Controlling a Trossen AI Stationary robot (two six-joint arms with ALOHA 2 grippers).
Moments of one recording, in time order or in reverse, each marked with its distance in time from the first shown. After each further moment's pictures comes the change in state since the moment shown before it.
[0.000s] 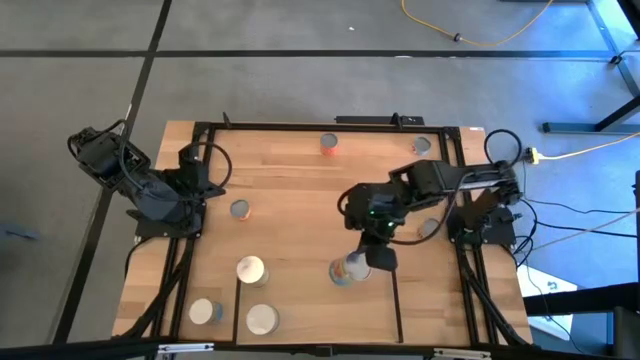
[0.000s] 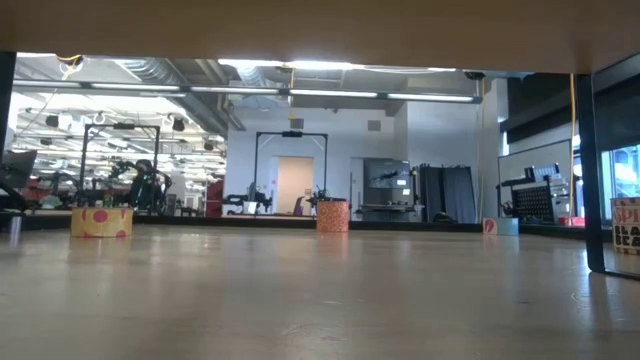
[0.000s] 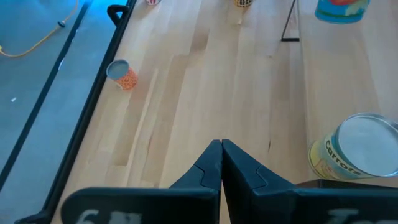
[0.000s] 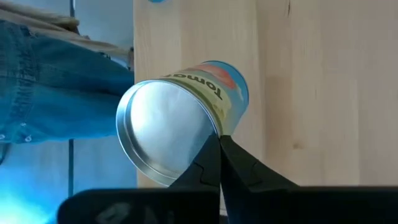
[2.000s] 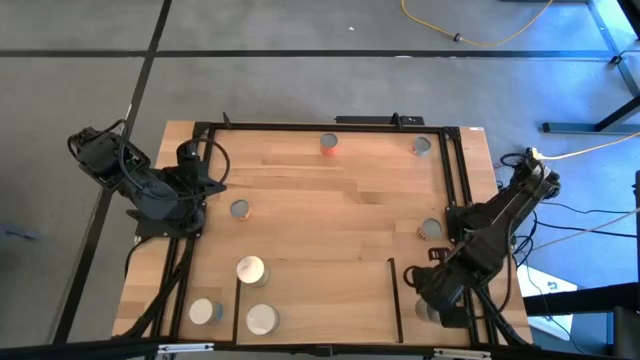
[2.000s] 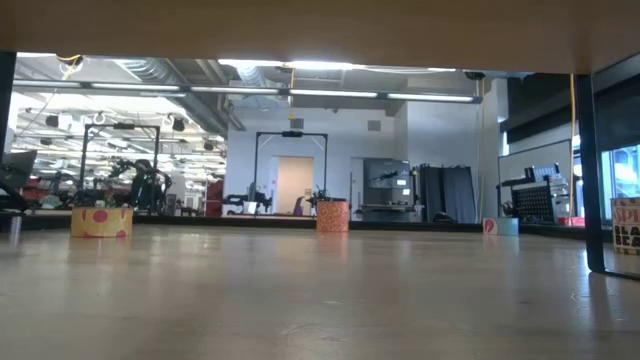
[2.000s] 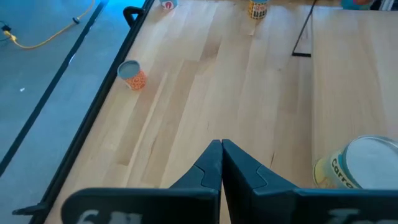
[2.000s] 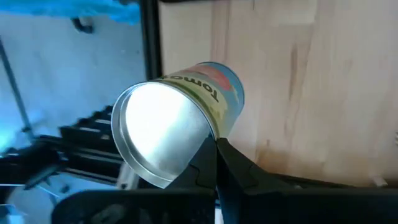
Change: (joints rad) left arm 0.000 0.000 0.000 0.001 -0.055 -0.080; right arm 0.548 -0.302 -0.674 0.082 0.098 0.440
